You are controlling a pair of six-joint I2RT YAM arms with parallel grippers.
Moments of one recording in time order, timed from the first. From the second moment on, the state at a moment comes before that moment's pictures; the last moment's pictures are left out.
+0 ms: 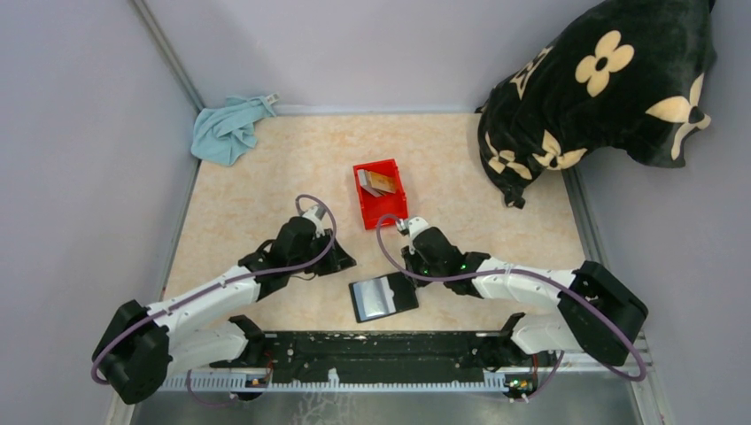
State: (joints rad) left arm -0.71 1.06 0.48 -0.07 0.12 -0.85; right arm 0.88 1.26 0.51 -0.06 0.05 0.31
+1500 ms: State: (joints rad) left arm -0.55 0.99 0.38 -0.10 0.12 -0.84; right arm 1.28 1.66 0.89 -0.19 0.30 0.37
